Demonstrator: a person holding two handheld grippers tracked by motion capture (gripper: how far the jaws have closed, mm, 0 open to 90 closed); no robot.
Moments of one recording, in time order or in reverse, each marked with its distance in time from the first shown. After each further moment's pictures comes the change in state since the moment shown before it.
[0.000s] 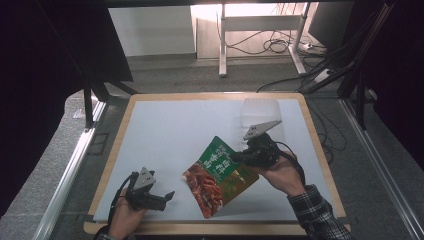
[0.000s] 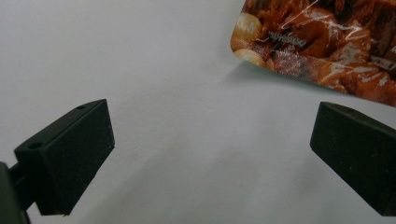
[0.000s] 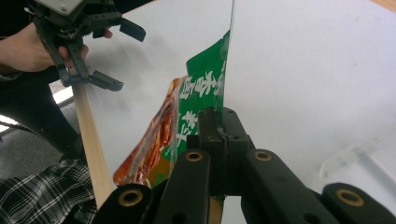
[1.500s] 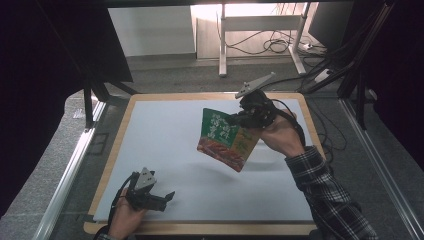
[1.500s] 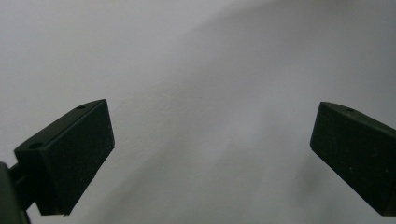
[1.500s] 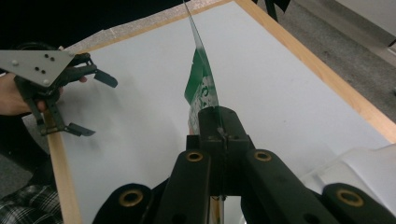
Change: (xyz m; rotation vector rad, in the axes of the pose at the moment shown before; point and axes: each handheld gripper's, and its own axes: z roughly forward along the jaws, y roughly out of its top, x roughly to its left) left arm 0.000 0.000 0.001 0.015 0.005 0.016; right arm -0.017 0.097 -0.034 0.012 -0.104 -0.085
